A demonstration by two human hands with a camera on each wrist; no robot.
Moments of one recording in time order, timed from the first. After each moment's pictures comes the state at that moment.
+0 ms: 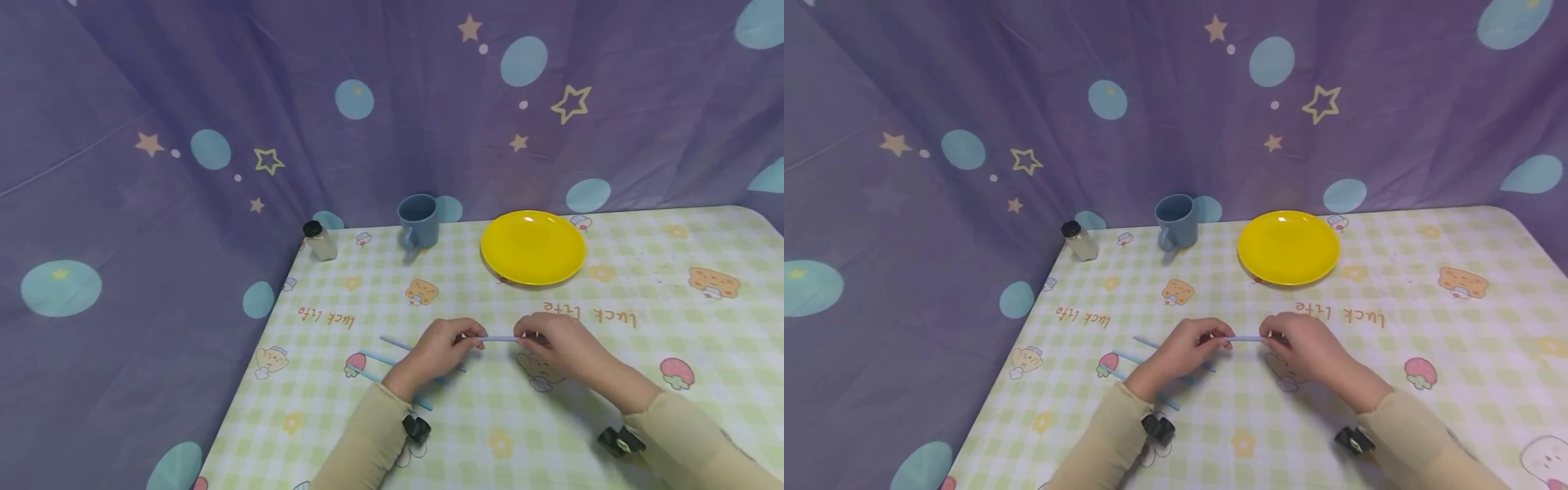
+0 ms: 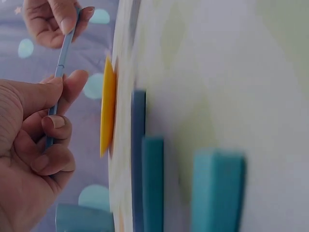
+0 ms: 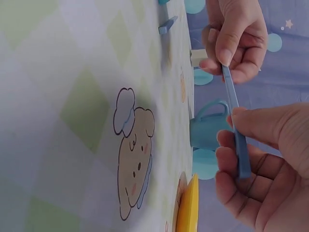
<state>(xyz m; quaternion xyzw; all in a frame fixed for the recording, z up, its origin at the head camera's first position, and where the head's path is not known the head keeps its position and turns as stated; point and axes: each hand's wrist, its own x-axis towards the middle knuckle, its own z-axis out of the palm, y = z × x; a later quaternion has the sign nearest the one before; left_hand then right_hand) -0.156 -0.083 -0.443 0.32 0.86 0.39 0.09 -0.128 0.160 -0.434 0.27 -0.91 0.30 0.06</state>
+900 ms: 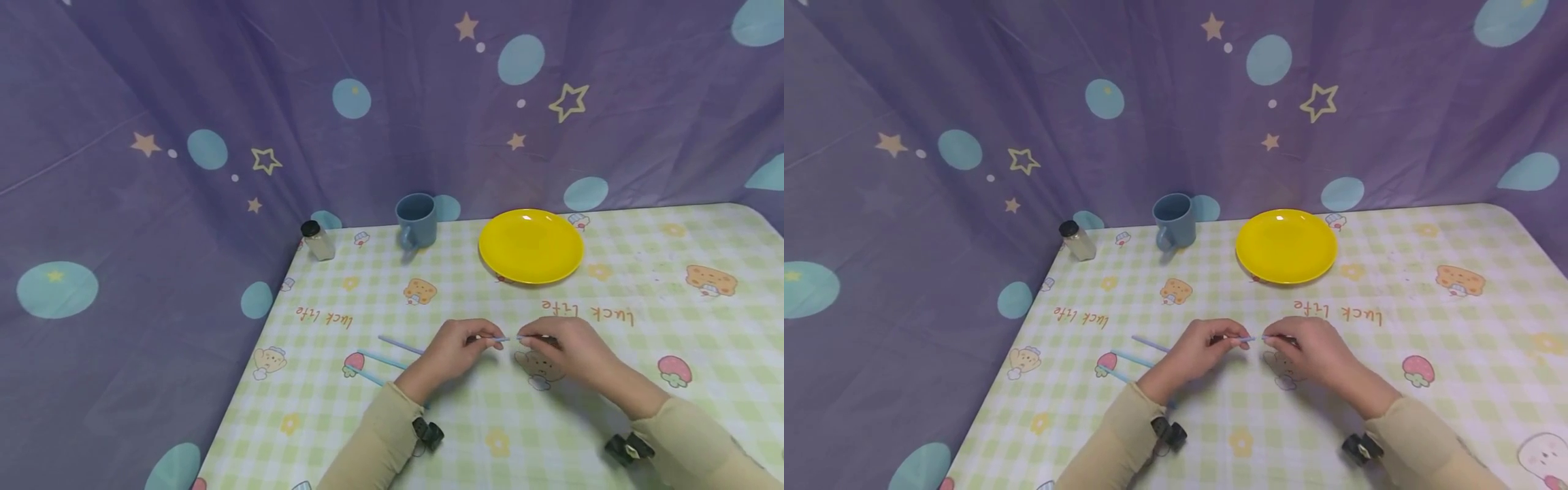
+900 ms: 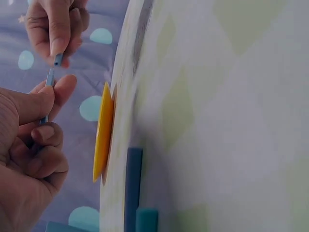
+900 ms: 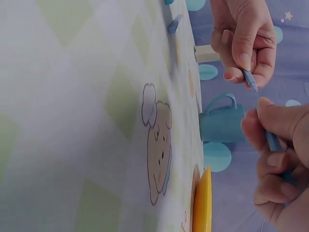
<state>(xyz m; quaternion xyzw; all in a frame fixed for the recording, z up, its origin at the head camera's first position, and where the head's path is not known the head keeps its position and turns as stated) -0.152 -0.061 -0.449 0.33 0.84 0.43 0.07 -0.119 0.171 -0.444 0.27 -0.89 0.34 0.13</state>
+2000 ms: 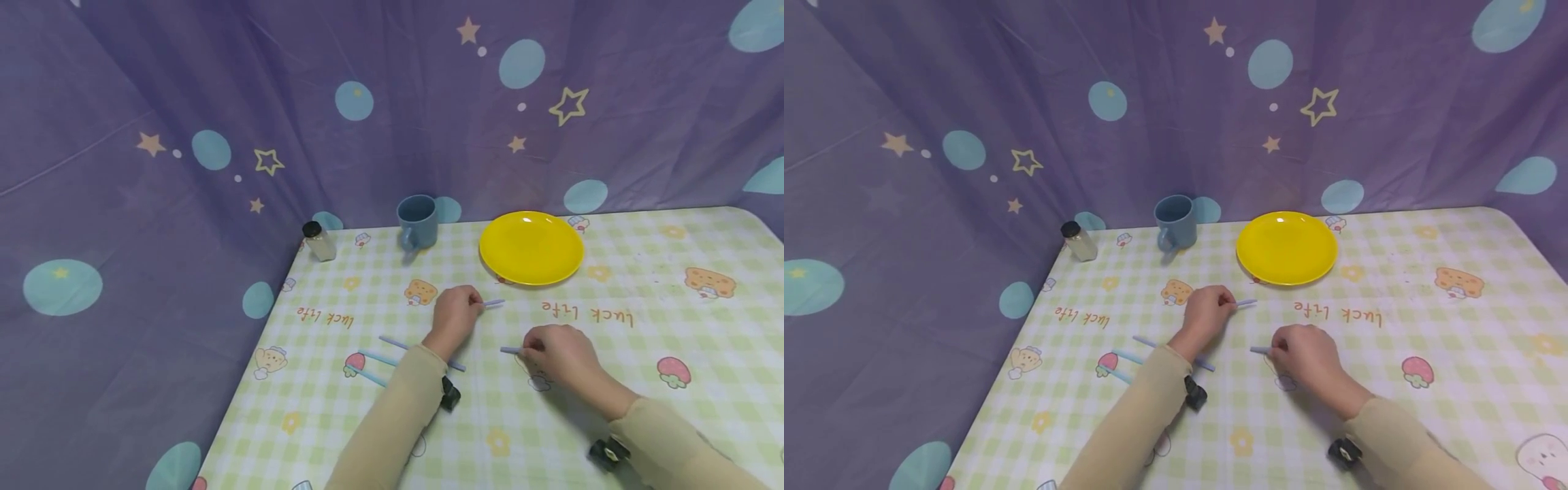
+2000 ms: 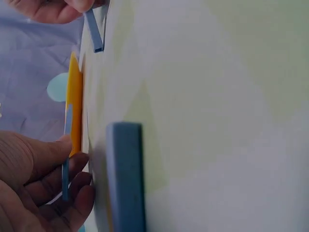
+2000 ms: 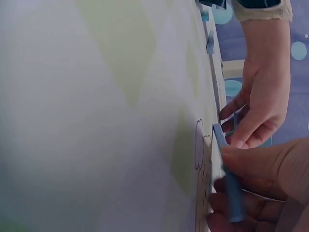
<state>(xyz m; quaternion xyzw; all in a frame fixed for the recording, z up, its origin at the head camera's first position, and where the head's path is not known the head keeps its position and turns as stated) -0.210 -0.030 -0.459 0.11 0.96 0.25 0.01 -0.120 0.154 -0.458 0.12 -0.96 0.26 0.00</state>
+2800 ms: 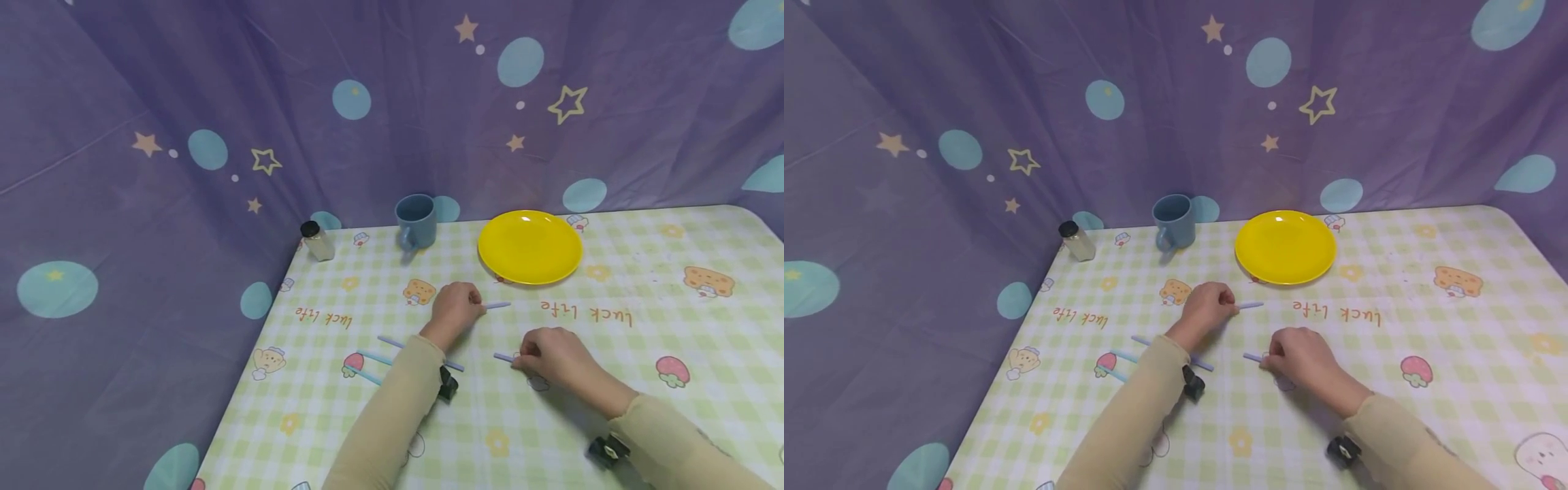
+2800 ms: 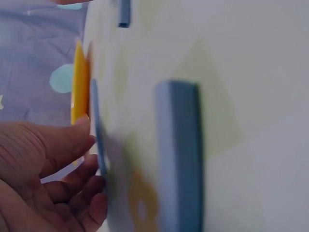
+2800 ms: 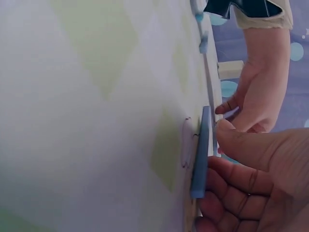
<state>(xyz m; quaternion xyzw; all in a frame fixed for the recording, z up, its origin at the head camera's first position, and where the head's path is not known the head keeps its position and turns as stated) -0.221 -0.031 -0.455 0.11 0.97 0.19 0.06 -0.121 0.153 -0.460 0.15 -0.95 0.28 -0.05</state>
